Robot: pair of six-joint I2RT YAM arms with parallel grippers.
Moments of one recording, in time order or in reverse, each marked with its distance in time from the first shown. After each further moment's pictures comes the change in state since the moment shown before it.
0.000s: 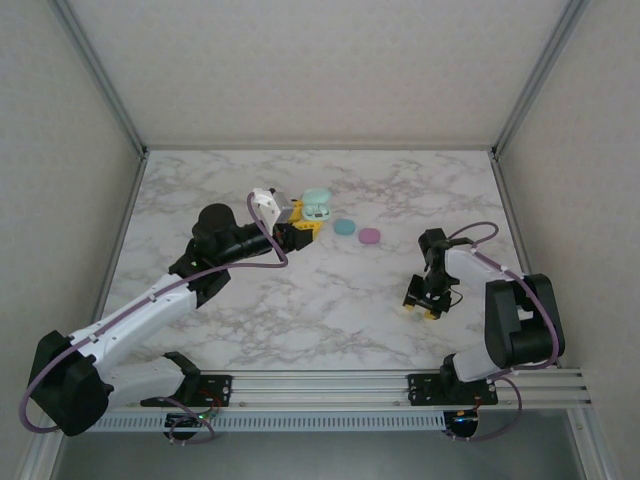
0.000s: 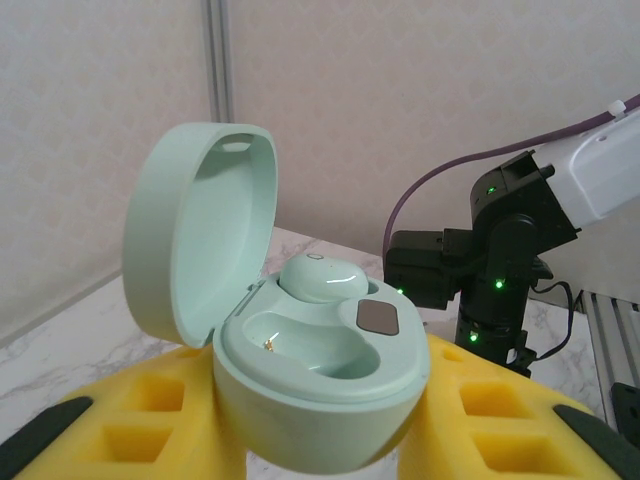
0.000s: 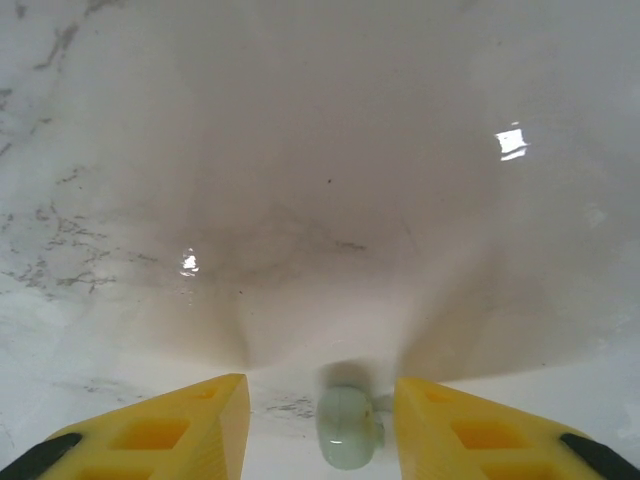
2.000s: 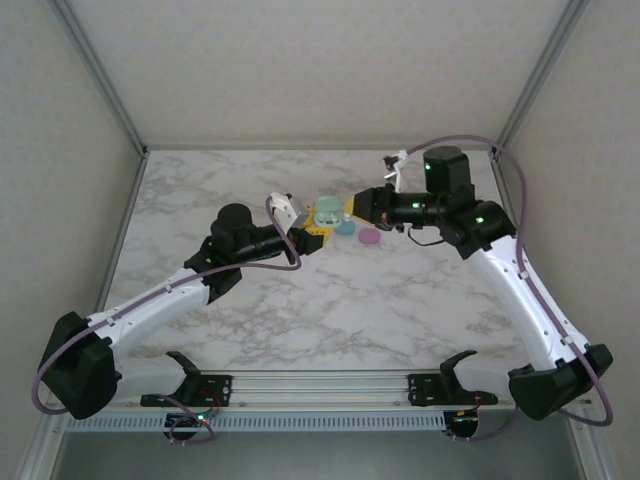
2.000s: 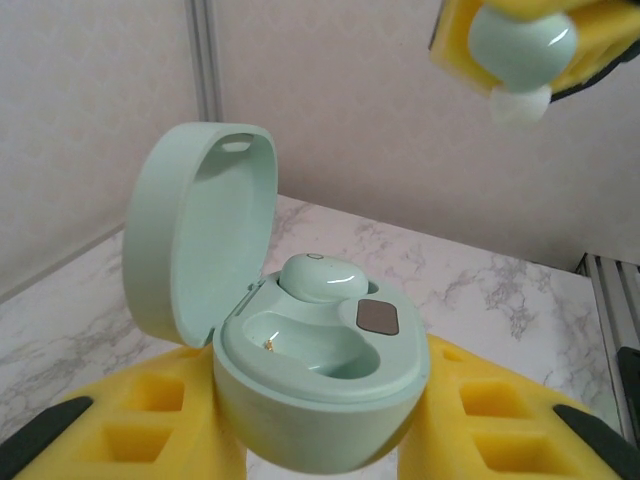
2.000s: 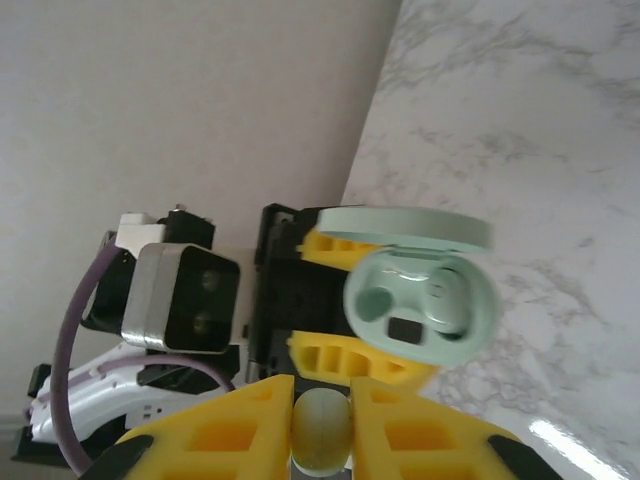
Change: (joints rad) left arm -0.039 0.096 0.006 0.008 -0.014 0.050; right arm 0.294 -0.242 0.653 0.241 -0.607 0.181
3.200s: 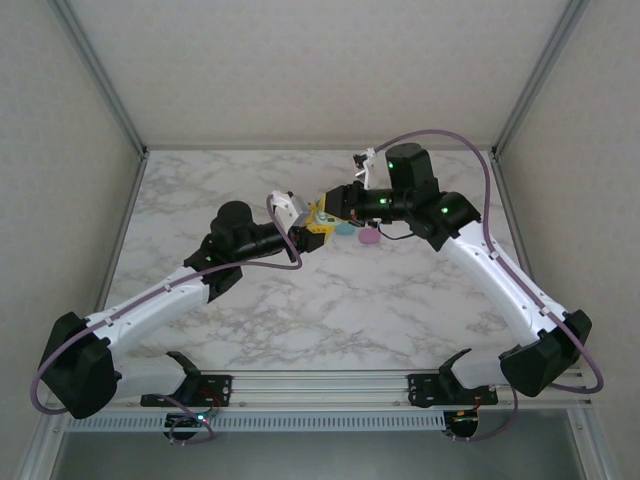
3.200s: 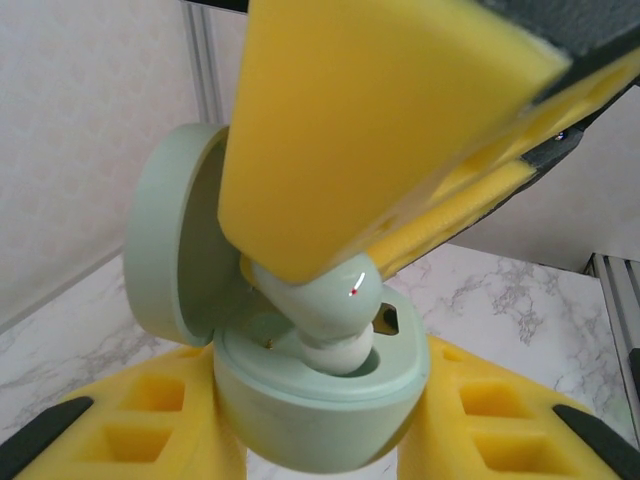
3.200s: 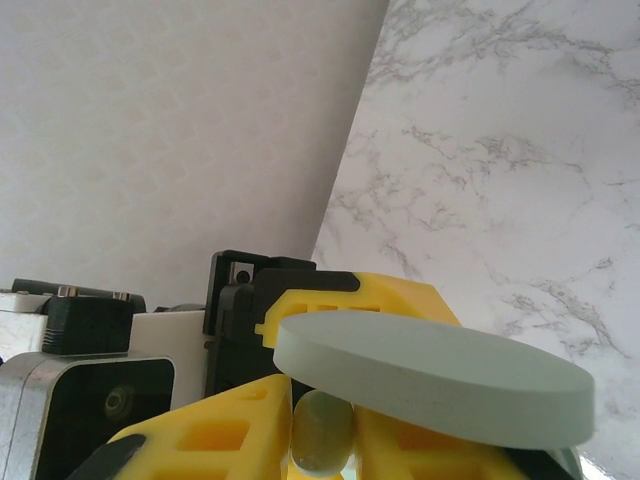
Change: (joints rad) left arm -0.007 0.000 0.026 -0.012 -0.008 0.025; right arm 0.120 0.118 0.036 0.084 0.131 0.038
